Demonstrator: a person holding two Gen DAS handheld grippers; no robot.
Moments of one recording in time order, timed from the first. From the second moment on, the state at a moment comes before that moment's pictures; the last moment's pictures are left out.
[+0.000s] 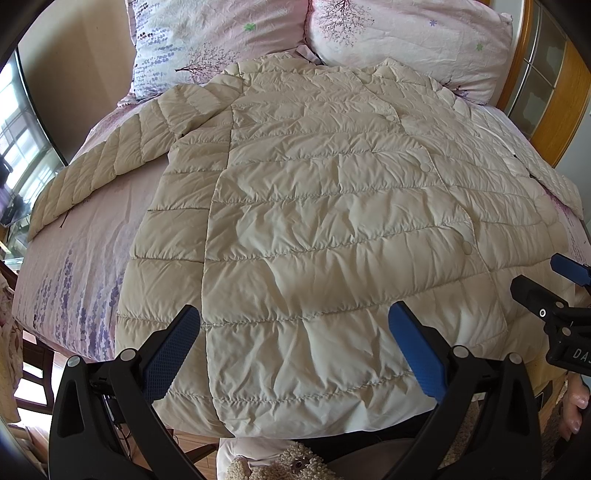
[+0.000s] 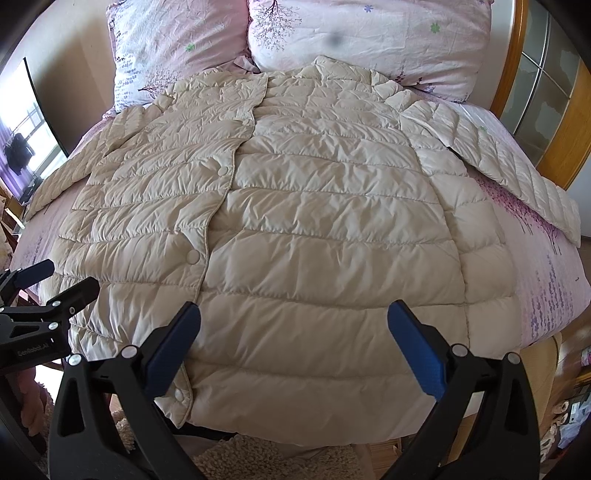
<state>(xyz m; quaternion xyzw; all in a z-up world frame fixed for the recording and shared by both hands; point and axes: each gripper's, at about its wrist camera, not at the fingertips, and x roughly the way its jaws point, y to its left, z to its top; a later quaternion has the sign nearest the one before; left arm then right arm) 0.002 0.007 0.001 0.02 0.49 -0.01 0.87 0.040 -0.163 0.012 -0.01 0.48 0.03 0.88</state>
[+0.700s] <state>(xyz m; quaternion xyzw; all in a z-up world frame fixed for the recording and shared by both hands) 0.017 0.017 0.000 0.00 0.50 -0.02 0.87 0.057 -0.188 0.018 0.06 0.47 0.05 0.88</state>
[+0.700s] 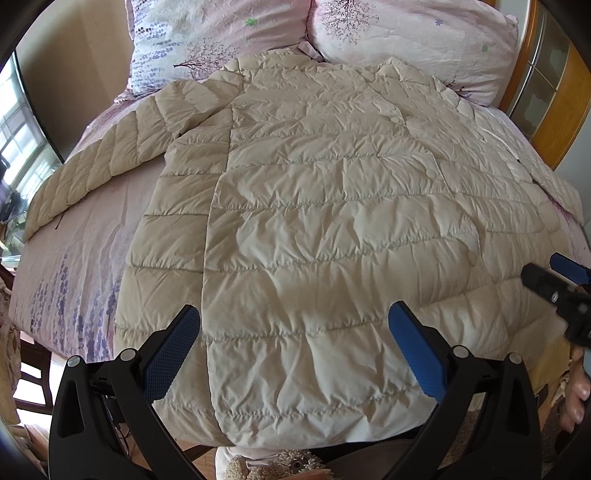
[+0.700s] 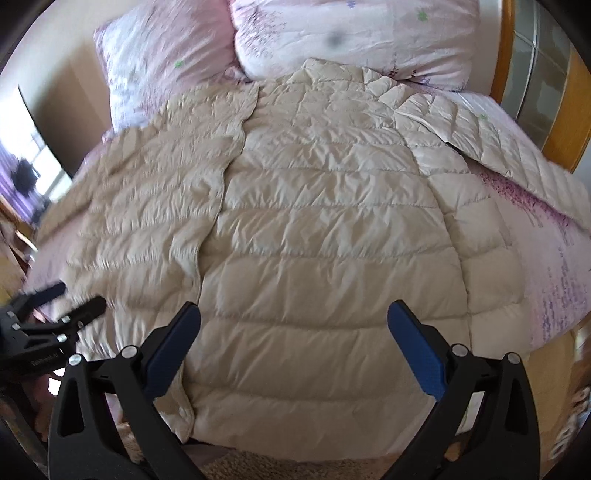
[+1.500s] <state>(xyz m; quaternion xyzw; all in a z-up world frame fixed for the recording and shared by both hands) 0.116 0.042 0.013 -0.04 0.50 -0.07 0.86 0.099 -0.557 -0.015 0.51 0.29 -0.22 0.78</state>
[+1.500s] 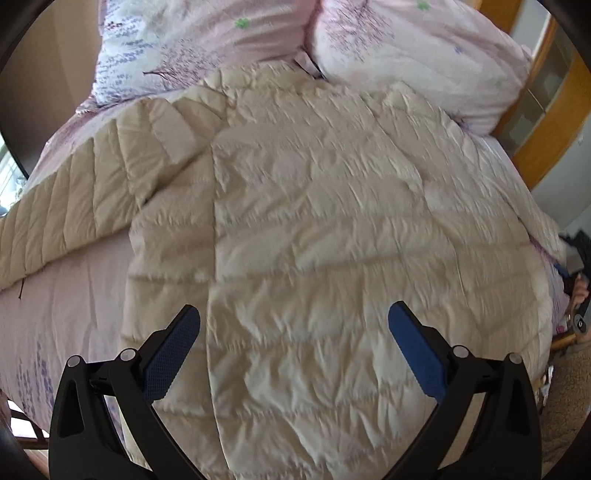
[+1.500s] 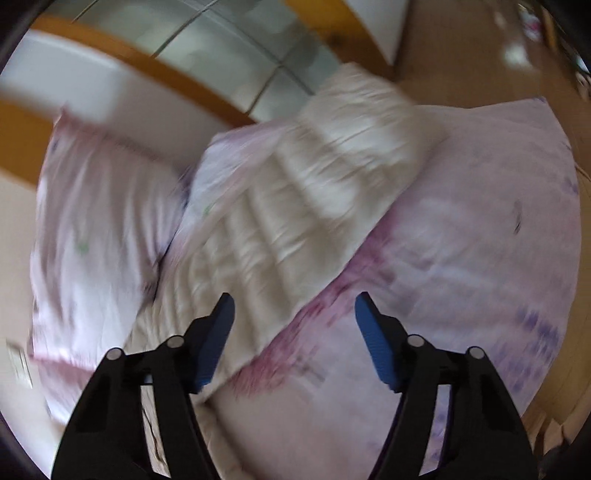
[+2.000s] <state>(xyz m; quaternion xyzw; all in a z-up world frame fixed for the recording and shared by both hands) 0.141 0.057 0.017 -0.06 0.44 -0.10 0.89 0.108 -0.622 -0.026 0.48 0.29 -0.33 0.77</state>
